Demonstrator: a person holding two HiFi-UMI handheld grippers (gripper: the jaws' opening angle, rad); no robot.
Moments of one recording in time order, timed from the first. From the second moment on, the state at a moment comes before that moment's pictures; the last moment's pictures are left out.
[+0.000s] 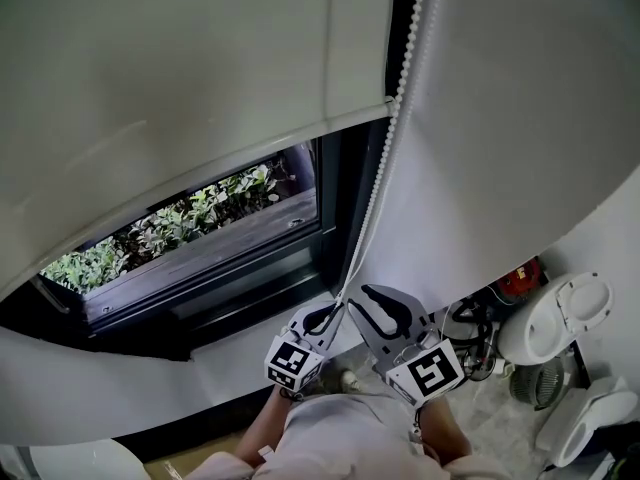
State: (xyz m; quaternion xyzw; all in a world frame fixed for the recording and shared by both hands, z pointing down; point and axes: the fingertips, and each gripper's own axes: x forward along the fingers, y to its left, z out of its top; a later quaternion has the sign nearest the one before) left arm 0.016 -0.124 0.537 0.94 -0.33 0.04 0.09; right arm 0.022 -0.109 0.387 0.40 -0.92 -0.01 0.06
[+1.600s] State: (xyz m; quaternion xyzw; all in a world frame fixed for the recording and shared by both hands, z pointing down) left arm 0.016 -0.102 0.591 0.93 -0.33 0.07 0.14; right arm 0.004 -0.132 0.361 0.38 -0.93 0.01 -0.05
